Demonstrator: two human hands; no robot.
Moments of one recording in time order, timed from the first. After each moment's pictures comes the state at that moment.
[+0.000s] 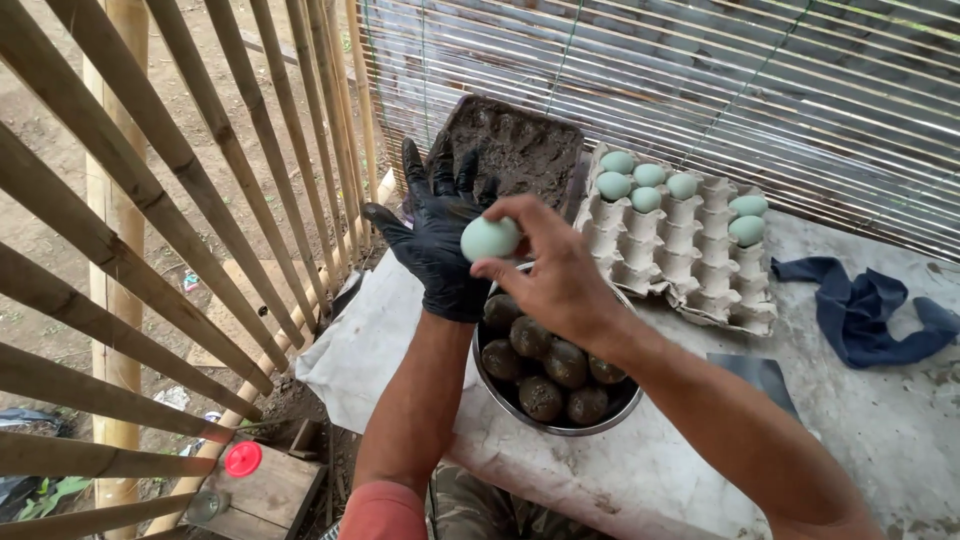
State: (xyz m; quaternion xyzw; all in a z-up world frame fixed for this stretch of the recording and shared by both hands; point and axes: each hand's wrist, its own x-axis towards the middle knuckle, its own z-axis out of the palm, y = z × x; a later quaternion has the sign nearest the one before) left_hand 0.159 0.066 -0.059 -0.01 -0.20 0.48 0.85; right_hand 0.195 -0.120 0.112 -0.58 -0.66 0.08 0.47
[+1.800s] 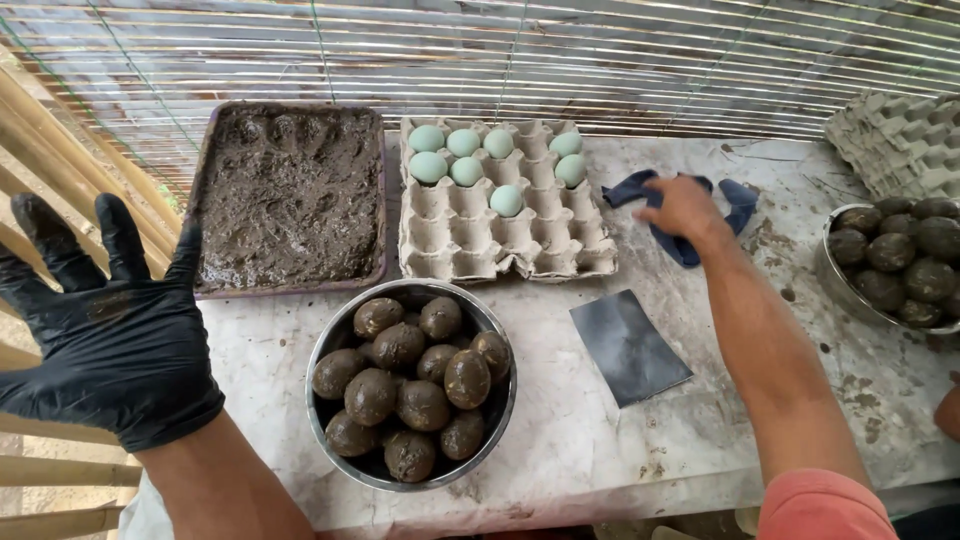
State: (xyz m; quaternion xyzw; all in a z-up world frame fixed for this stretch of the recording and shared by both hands) left_hand 0.092 0.027 0.103 -0.05 -0.03 0.58 0.82; right_hand 0.524 -0.309 0.061 -0.97 -0.13 0.17 0.08
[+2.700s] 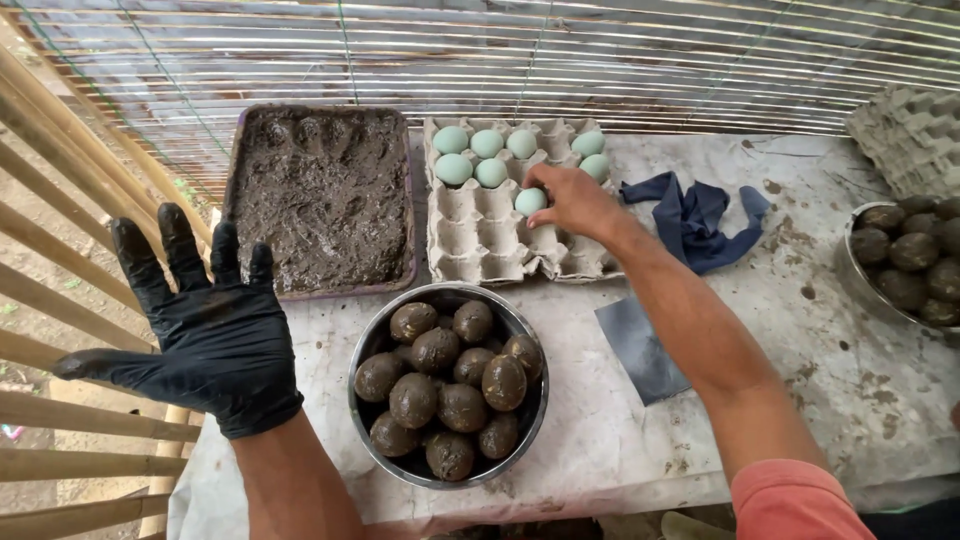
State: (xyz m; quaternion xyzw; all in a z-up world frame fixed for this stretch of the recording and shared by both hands) left_hand 0.104 0.034 0.082 0.17 0.06 0.52 0.84; right_hand 0.464 -0.171 0.046 -0.88 -0.41 0.17 0.15
